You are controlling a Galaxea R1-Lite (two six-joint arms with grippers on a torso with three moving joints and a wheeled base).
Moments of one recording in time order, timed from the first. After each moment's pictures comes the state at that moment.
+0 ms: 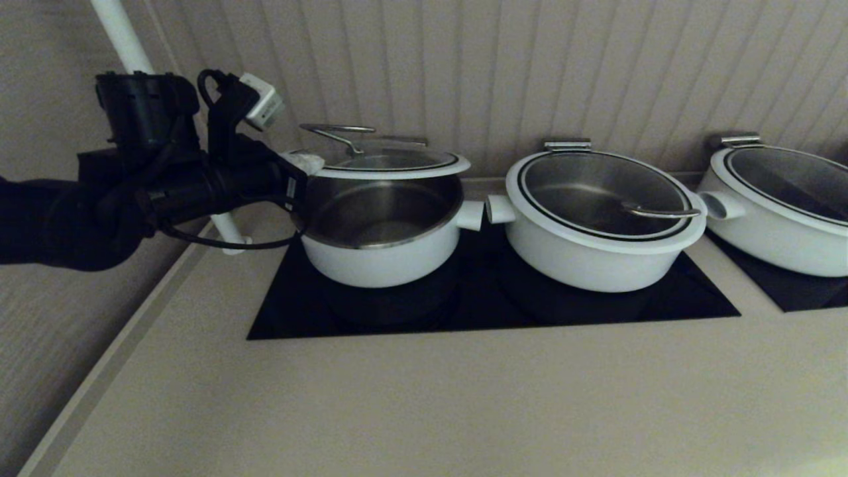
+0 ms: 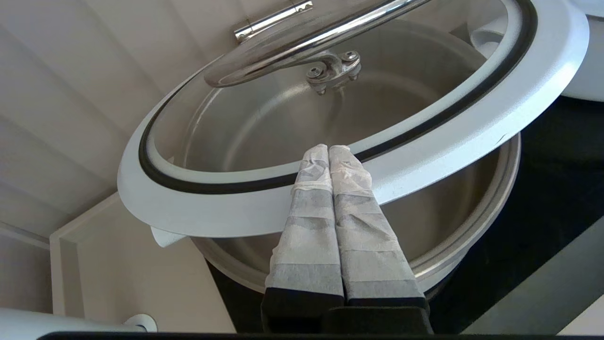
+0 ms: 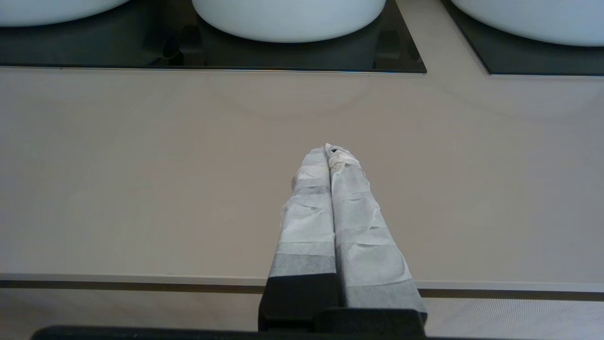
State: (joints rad) left arm -0.21 1.75 -1.20 -0.44 -0.25 0.33; right arm 0.00 0.00 0.00 0.00 0.03 -0.03
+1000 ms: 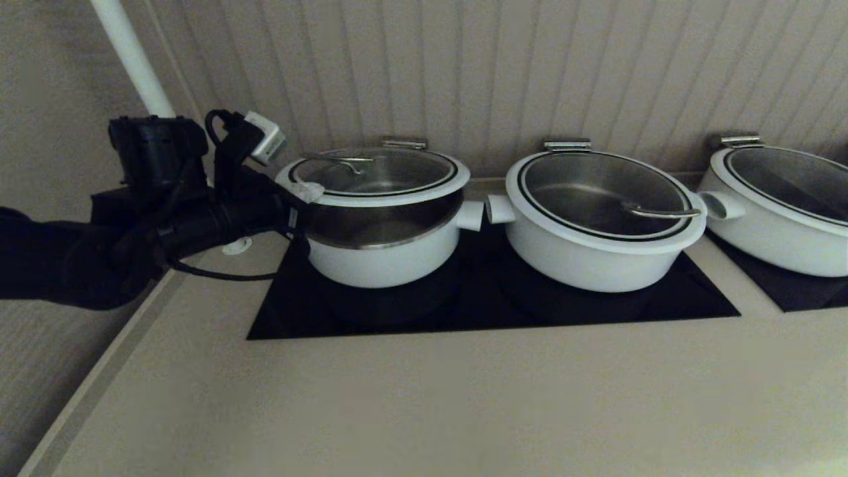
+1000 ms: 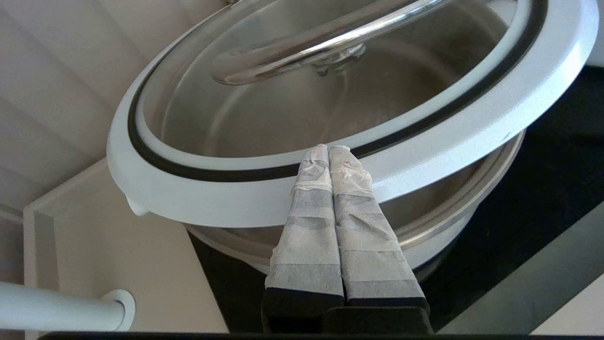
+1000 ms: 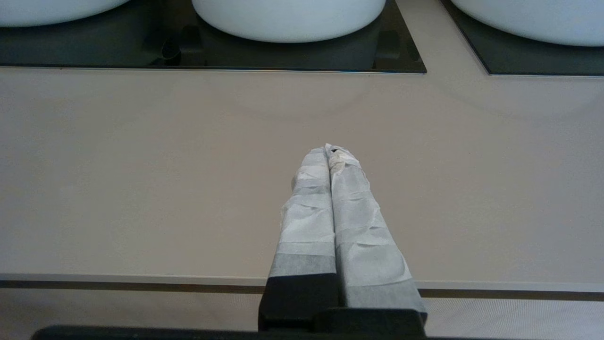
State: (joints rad) left arm -0.20 1.76 -1.04 -0.58 -0.24 0.32; right arm 0.00 0.00 0.00 0.00 0.03 -0.03
